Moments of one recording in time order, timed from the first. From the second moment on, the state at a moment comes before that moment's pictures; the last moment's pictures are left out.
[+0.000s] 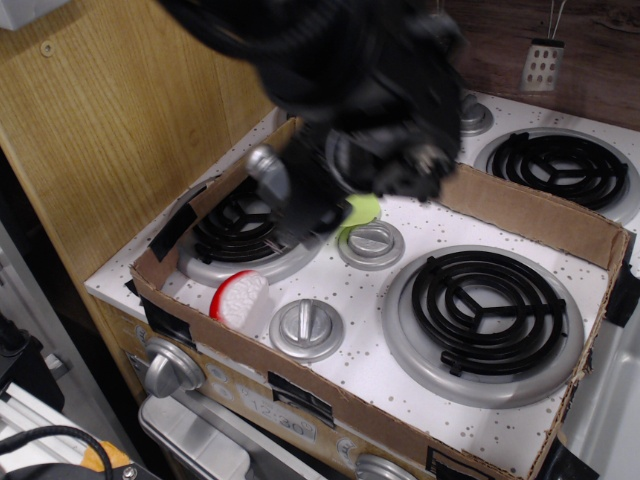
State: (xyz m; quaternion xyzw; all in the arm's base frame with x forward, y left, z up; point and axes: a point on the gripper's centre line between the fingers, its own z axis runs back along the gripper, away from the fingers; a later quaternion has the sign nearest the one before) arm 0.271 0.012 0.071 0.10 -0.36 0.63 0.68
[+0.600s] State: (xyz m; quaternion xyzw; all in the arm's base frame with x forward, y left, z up) arm 0.269 -0.009 0.059 0.19 -0.48 0.57 0.64
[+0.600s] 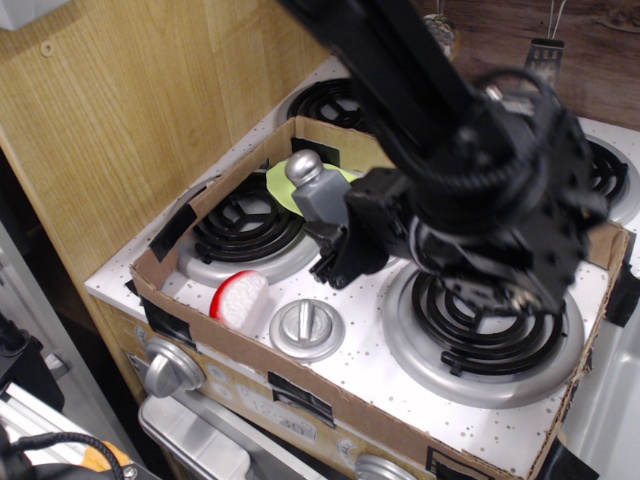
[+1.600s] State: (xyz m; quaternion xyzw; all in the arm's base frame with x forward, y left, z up) arm 0.264 -0.007 0.018 0.24 -0.53 0.52 0.63
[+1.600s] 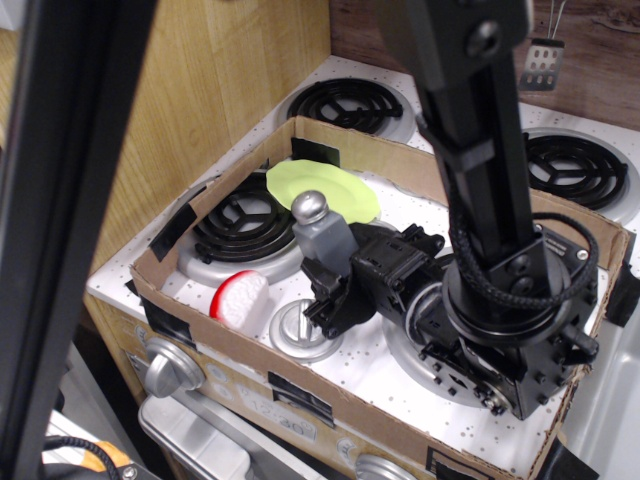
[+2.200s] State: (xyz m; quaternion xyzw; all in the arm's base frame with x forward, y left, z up) arm 0.268 -0.013 0.013 0.23 -0.53 0.52 0.63
